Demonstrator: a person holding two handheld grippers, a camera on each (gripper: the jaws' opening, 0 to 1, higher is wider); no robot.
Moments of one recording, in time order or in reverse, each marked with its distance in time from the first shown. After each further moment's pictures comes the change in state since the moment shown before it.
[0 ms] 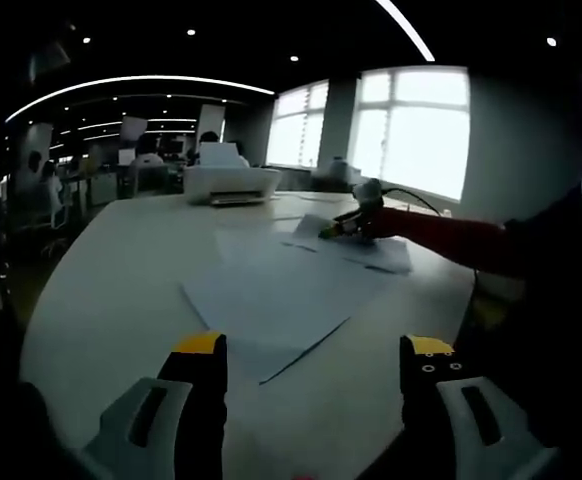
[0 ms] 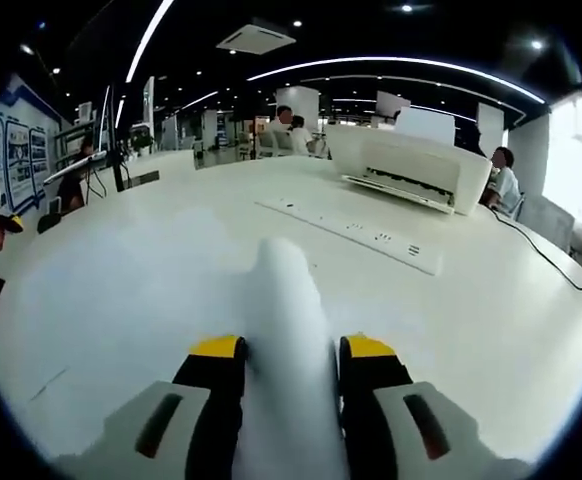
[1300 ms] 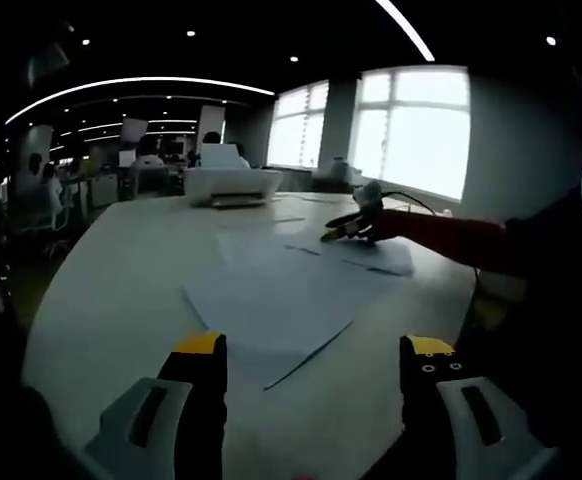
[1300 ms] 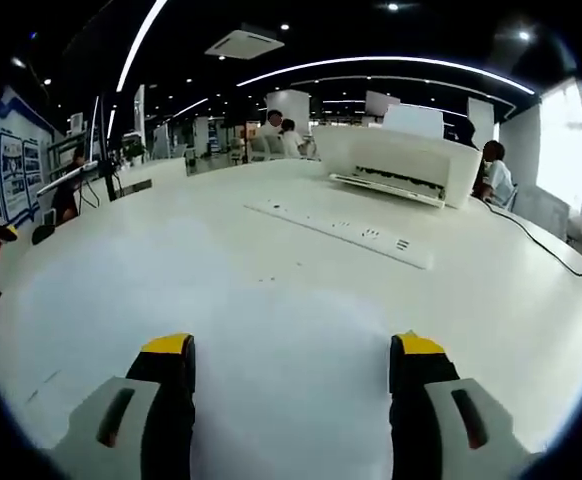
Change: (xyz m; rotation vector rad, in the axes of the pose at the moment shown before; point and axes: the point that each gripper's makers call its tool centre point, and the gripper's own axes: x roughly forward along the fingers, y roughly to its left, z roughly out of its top) left arm -0.001 0.015 0.007 0.007 0.000 0.004; right arm 0.009 -0.022 -0.002 0.050 -0.018 -0.019
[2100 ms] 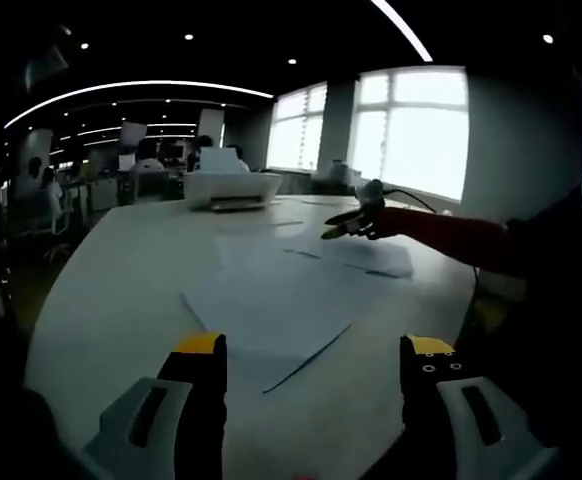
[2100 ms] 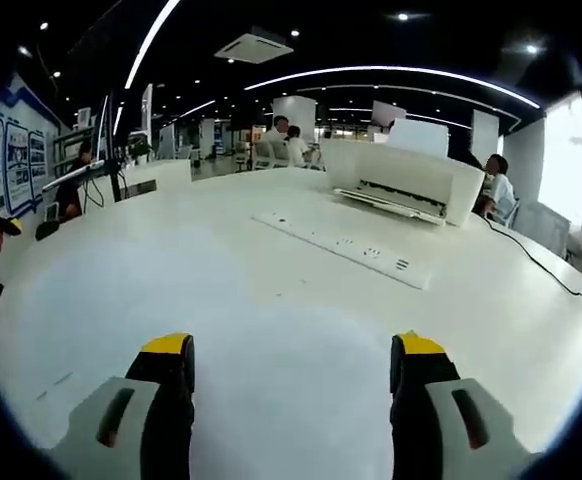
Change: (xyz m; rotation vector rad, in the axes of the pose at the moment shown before) left arm -0.004 0.003 0.003 0.009 -0.011 0.004; right arm -0.009 0.004 0.016 -0.042 -0.026 -0.004
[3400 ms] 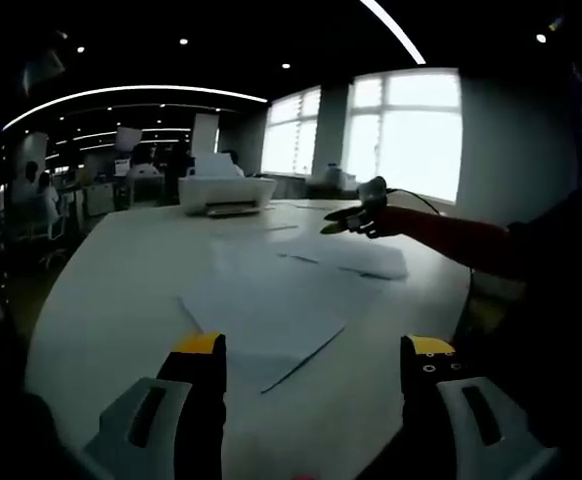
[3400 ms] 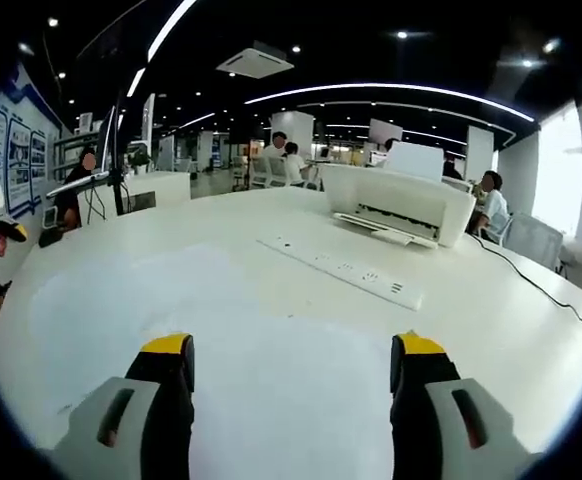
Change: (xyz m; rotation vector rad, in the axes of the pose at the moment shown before) left arm -0.004 -0.013 0.001 0.011 -0.021 -0.019; right arm -0.019 0.010 0.022 -0.021 -0.072 -0.026
